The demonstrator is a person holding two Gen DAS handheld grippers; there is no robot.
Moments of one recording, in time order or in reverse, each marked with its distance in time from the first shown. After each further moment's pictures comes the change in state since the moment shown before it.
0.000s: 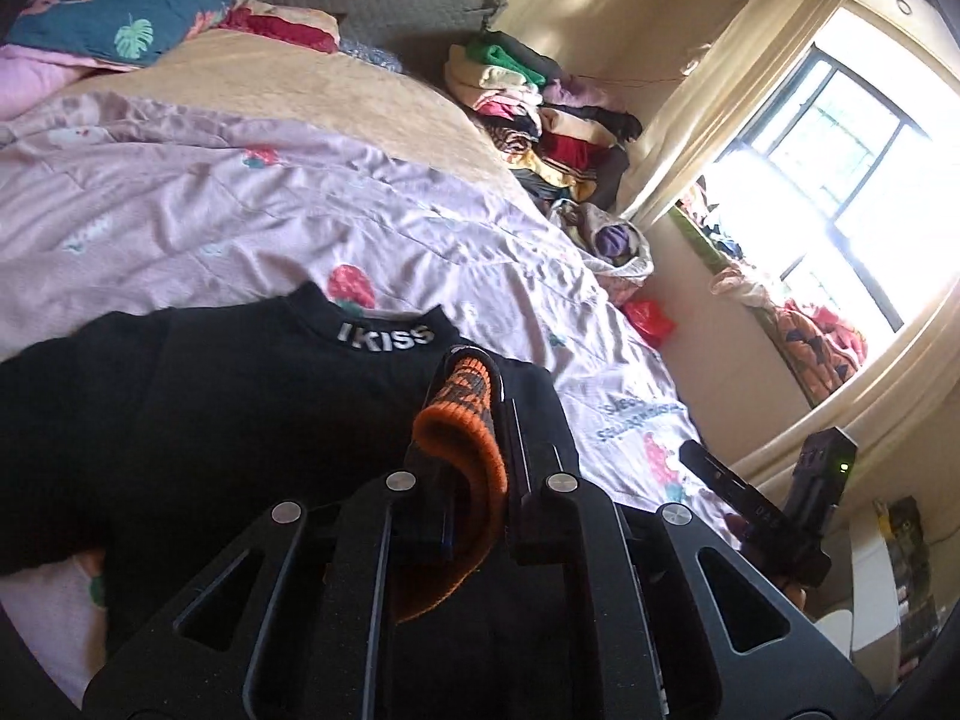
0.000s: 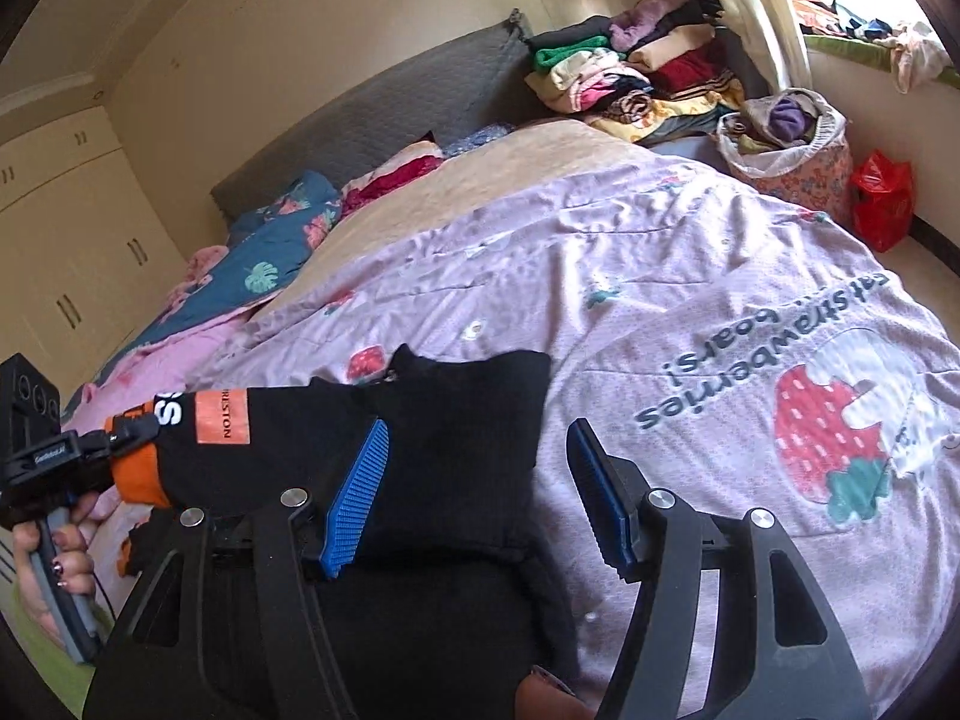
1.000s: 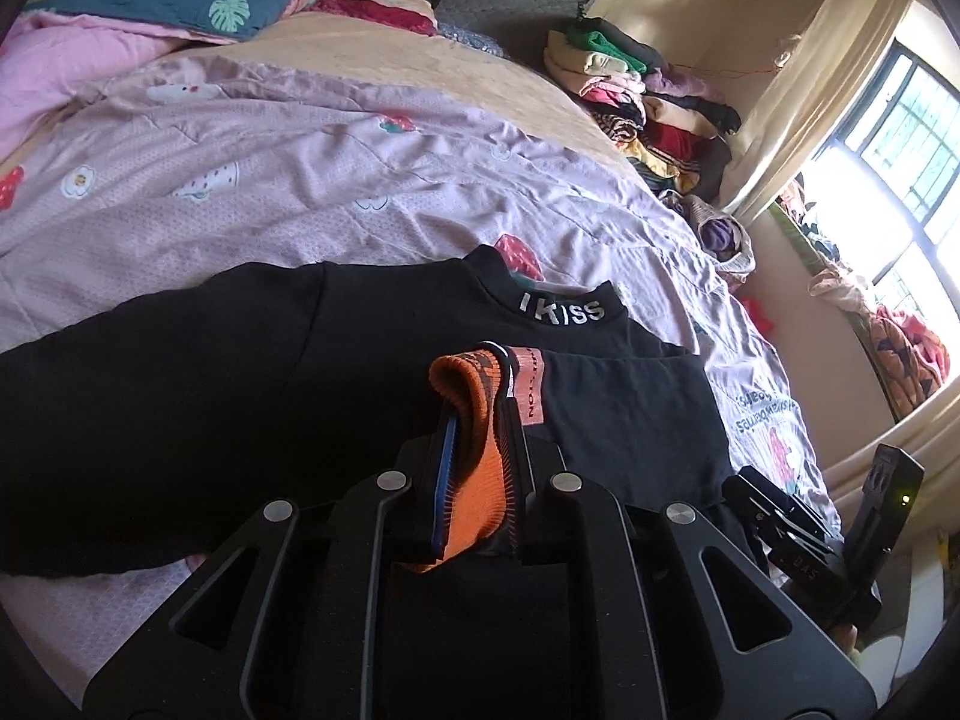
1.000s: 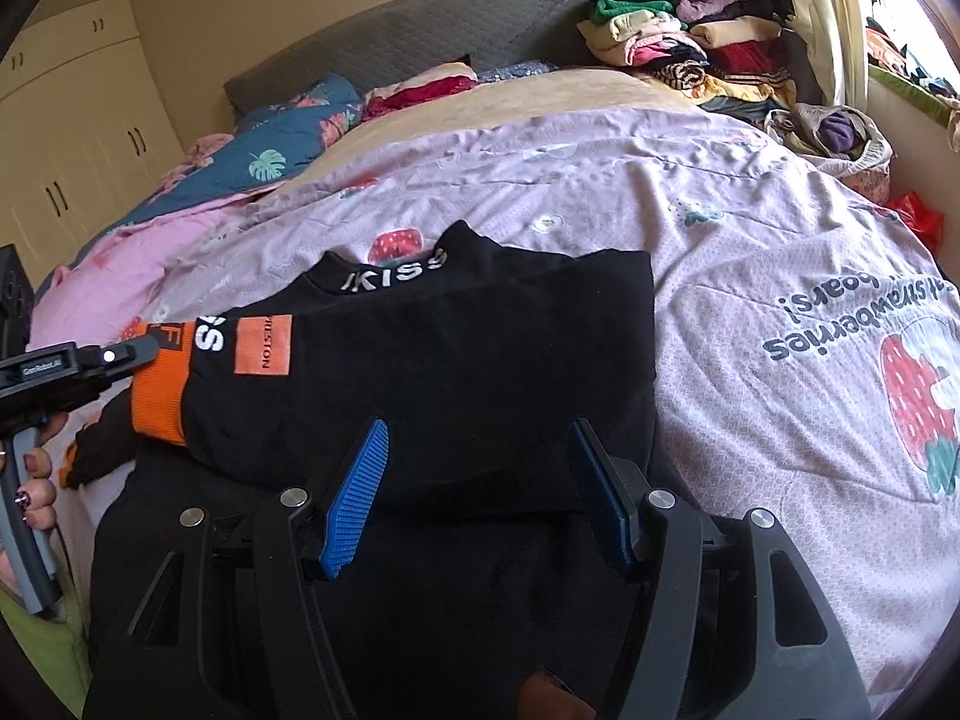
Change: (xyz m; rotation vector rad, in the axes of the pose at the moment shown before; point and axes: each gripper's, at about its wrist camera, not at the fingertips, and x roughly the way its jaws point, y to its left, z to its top) left arm 0.002 0.070 -0.016 -0.048 0.025 0.222; right arm 0.079 0.057 -0.048 -0.158 0.155 -0.070
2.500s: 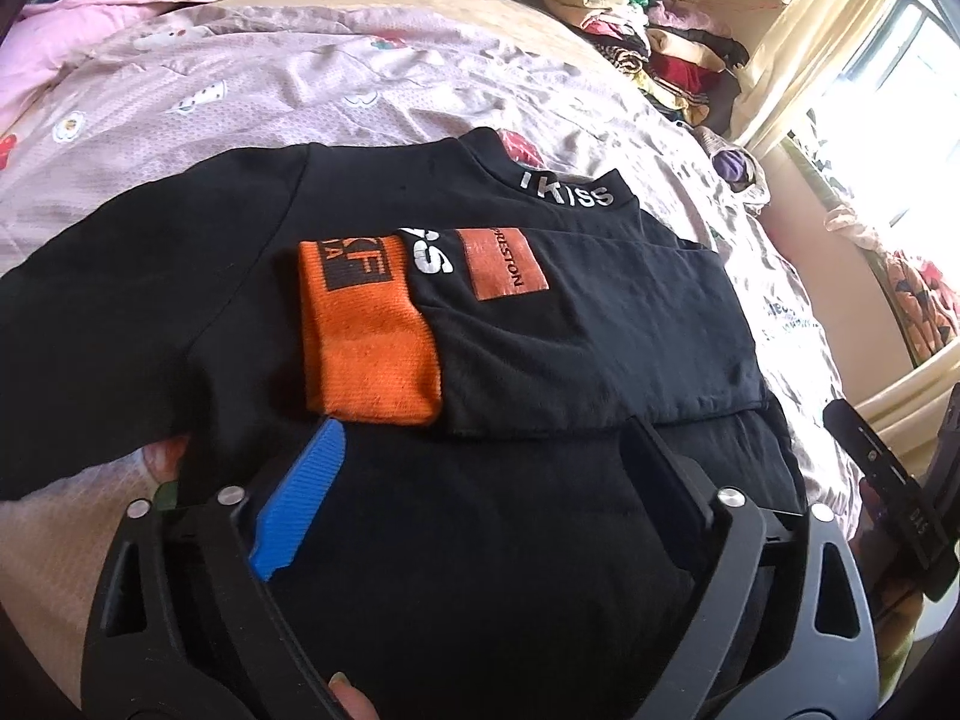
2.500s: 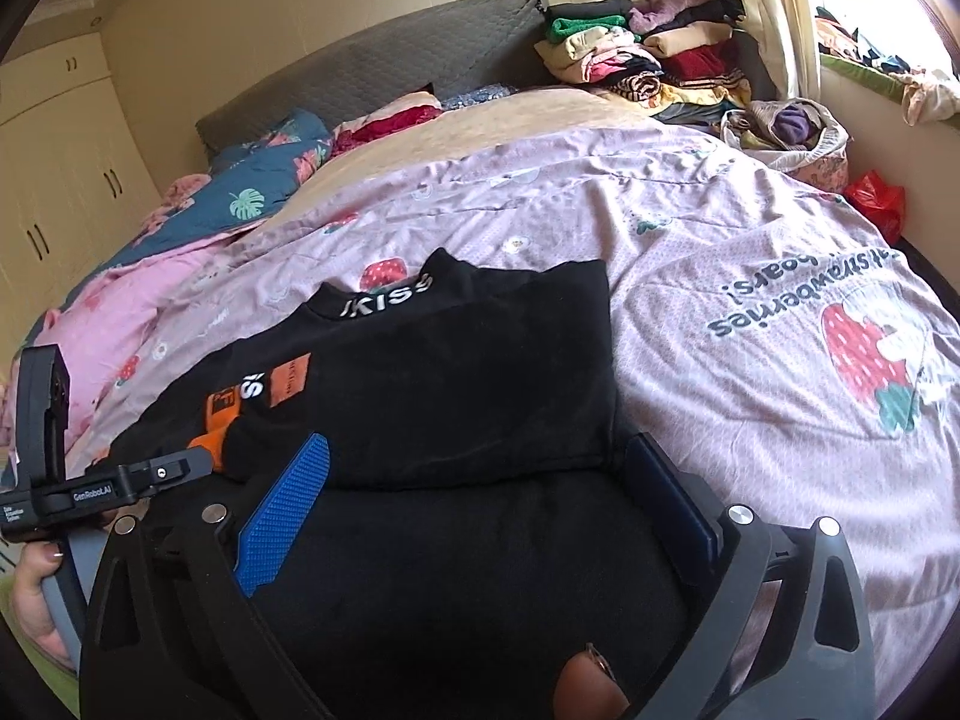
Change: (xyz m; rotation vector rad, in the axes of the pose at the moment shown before) left arm 0.019 -0.010 -0.049 0.050 0.147 0.044; right arm -0.048 0.010 -0.016 0.079 -0.069 -0.053
